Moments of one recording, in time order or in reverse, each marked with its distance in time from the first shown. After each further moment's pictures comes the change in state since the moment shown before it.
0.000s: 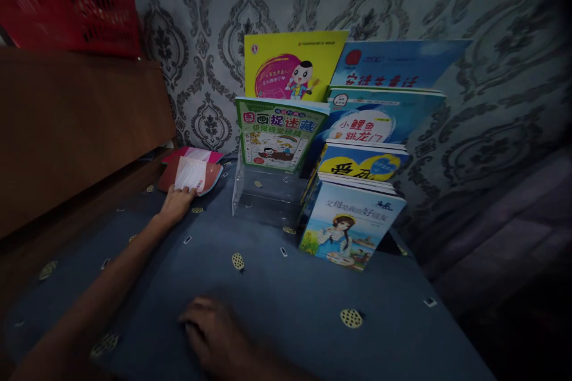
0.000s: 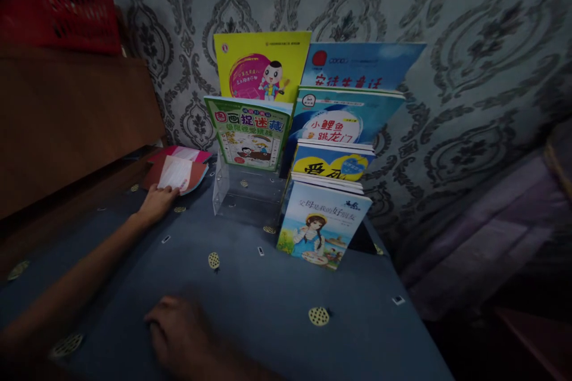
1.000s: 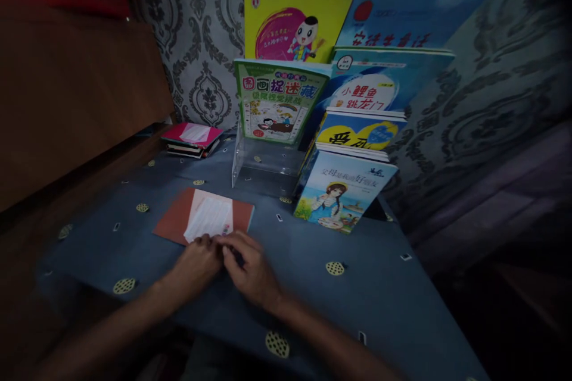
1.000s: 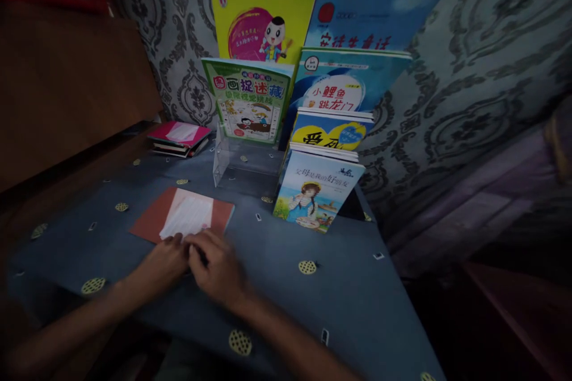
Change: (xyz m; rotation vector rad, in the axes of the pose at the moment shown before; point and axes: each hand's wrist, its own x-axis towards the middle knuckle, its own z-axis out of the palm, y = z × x) left_hand -0.178 0.133 -0.062 0.013 -0.177 0.478; right_hand -0.019 -0.021 -0.063 0.047 0.423 -0.082
